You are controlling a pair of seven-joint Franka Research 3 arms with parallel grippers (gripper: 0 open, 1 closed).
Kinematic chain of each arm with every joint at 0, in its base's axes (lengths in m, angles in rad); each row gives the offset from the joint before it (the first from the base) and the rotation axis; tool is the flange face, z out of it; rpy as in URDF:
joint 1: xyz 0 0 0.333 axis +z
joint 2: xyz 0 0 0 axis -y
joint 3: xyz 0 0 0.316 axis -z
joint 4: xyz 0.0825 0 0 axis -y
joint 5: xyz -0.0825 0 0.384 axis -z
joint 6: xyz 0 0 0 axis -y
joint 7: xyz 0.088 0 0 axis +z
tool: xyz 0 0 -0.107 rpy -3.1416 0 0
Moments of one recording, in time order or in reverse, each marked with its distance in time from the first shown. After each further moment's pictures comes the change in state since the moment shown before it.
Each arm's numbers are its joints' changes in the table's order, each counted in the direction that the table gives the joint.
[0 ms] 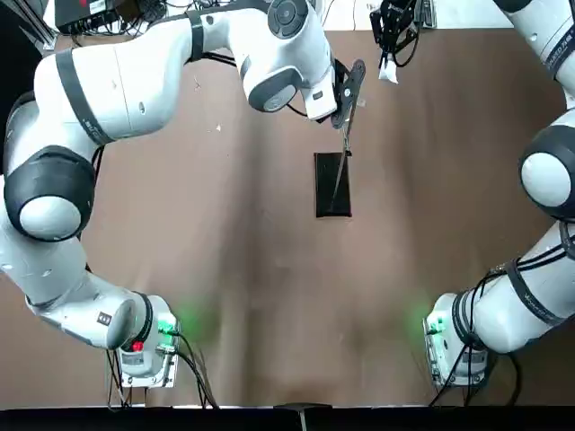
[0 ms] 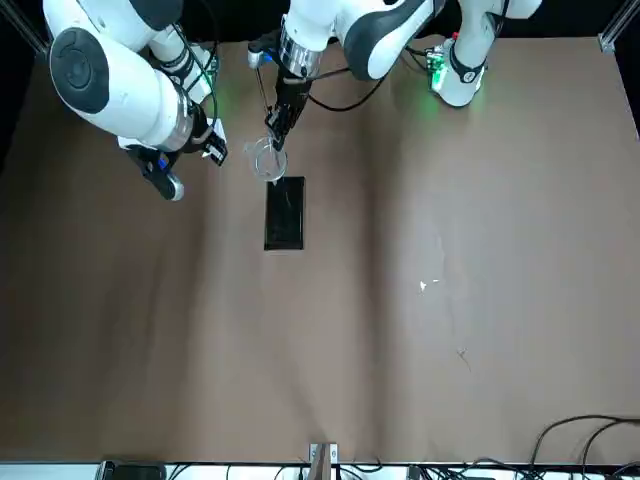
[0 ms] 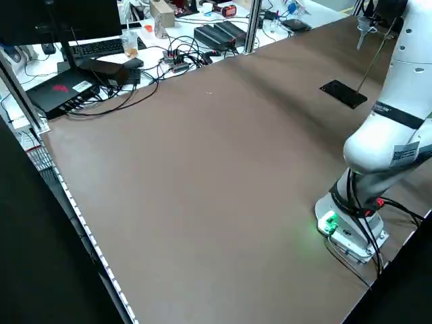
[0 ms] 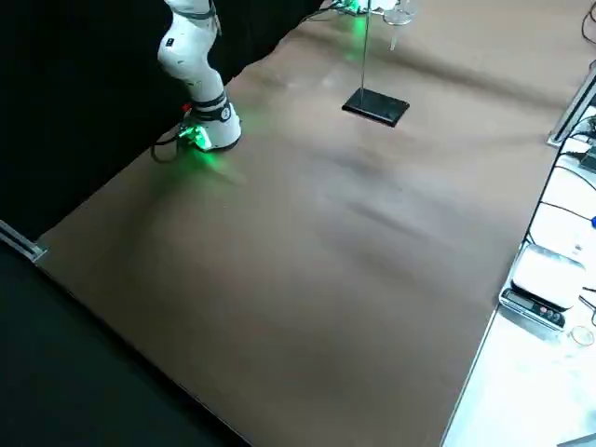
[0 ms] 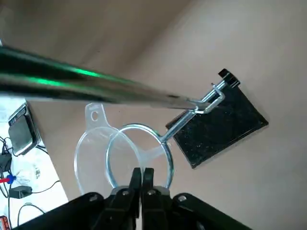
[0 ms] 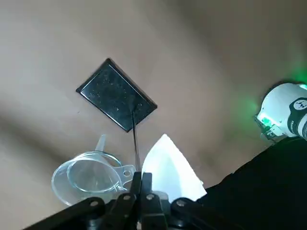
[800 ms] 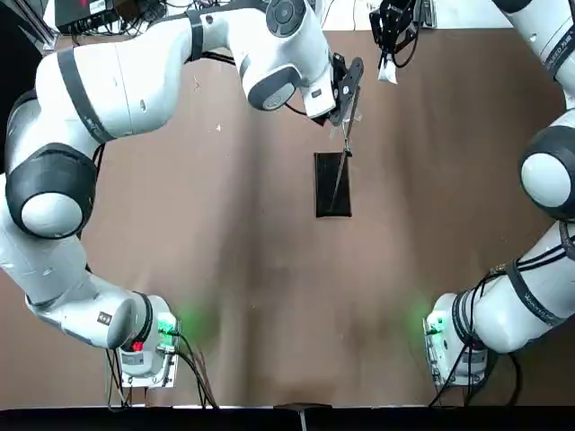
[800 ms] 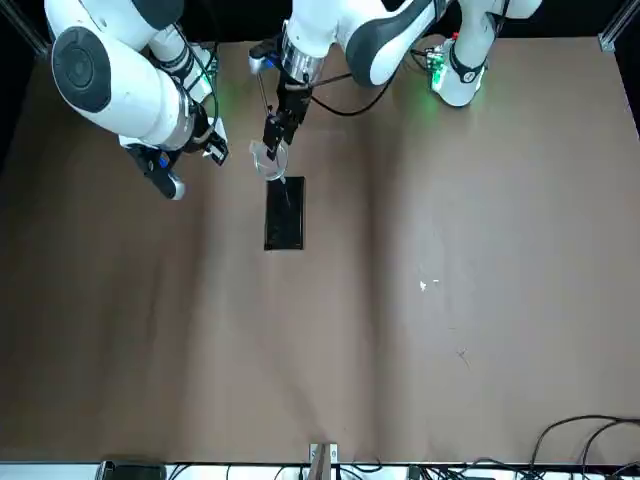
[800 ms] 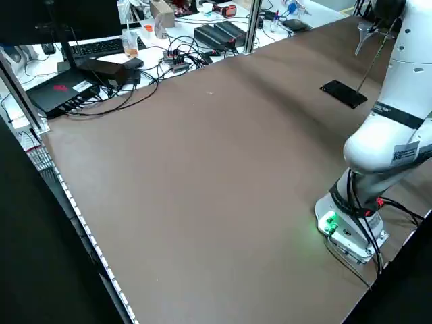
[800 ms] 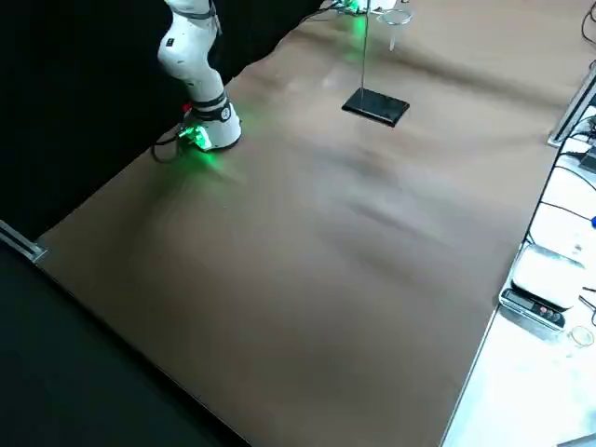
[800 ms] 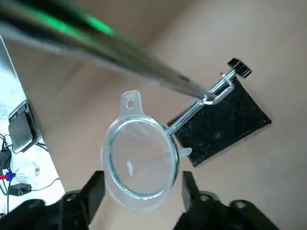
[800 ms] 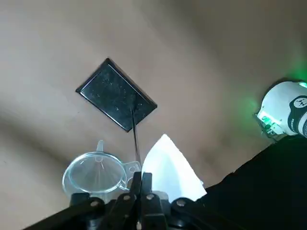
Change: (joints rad) left arm 0.013 -0.010 -0.003 -0.002 -0.003 0.013 0.001; right arm 0.003 0.000 0.000 0.000 0.000 0.000 -0.013
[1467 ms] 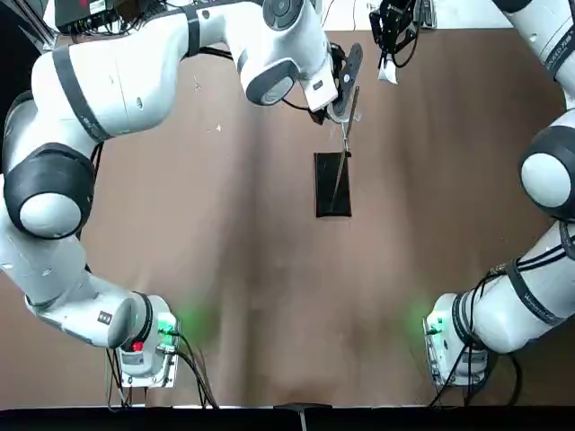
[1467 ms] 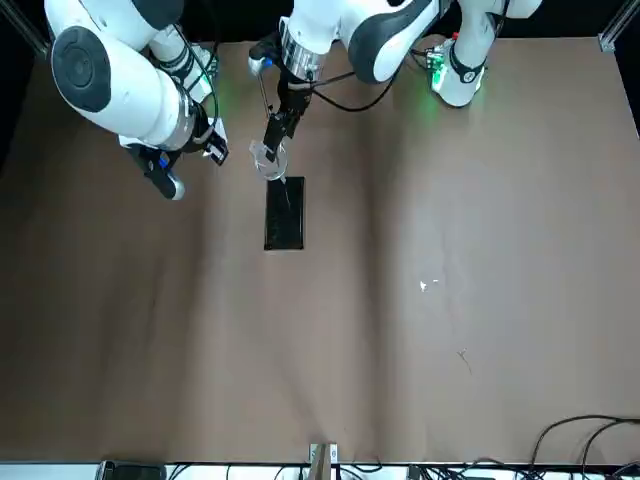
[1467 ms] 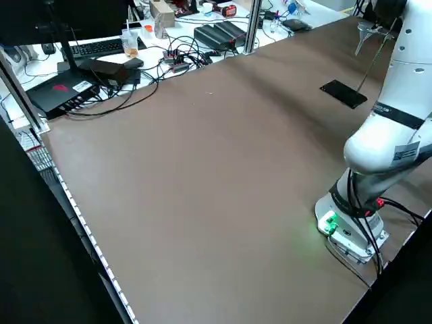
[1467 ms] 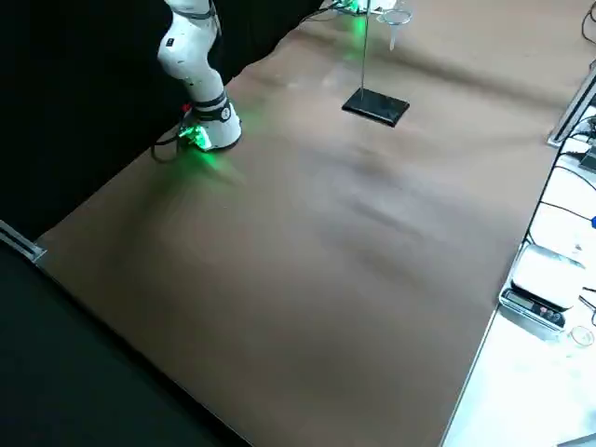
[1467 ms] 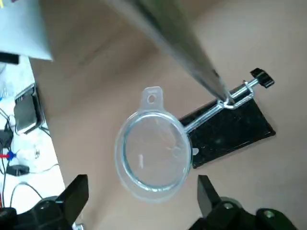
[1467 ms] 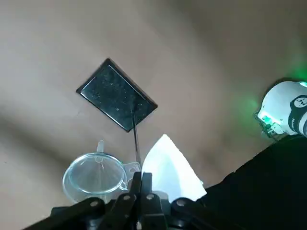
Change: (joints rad) left arm 0.010 0.014 0.003 0.014 0.003 -0.007 0.123; right arm 0.000 0.000 0.000 0.000 0.000 0.003 -0.003
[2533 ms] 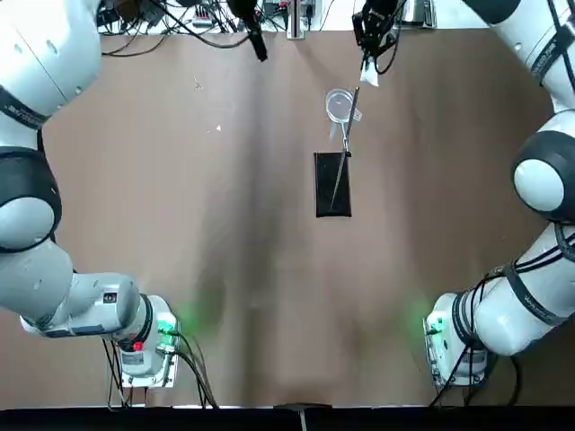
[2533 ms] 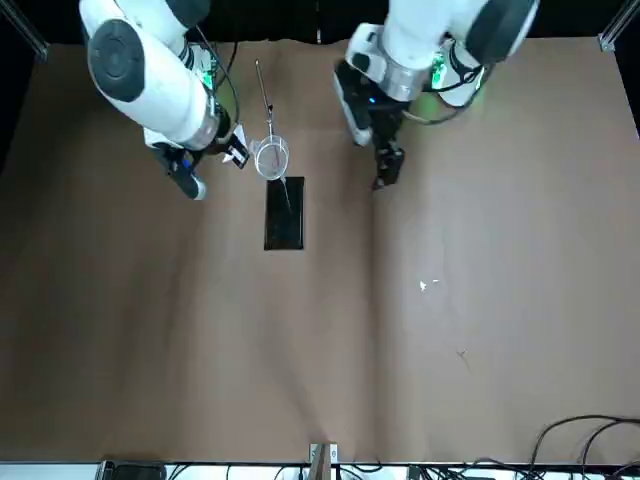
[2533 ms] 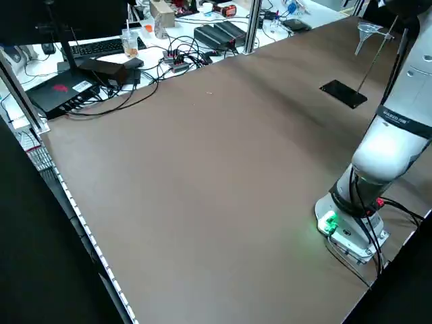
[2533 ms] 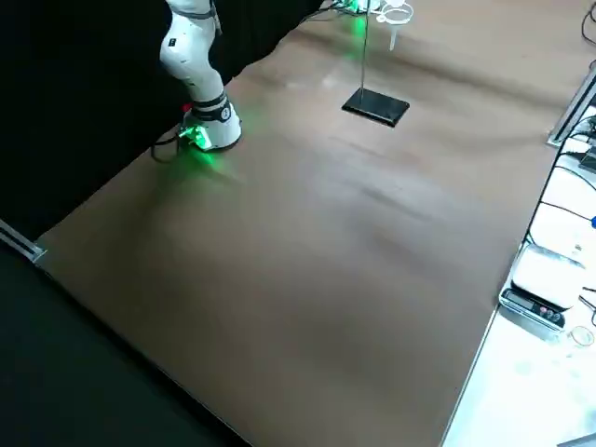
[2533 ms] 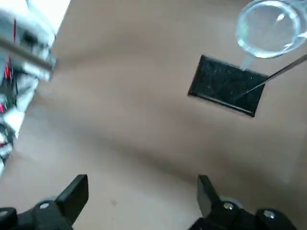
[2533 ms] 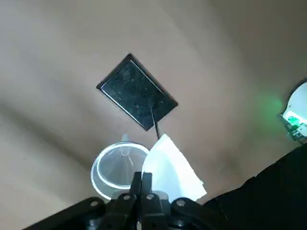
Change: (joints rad) left arm 0.362 0.193 0.012 0.095 0.303 -0.492 0.422; right arm 0.073 -0.029 0.000 0.000 0.000 0.106 -0.053
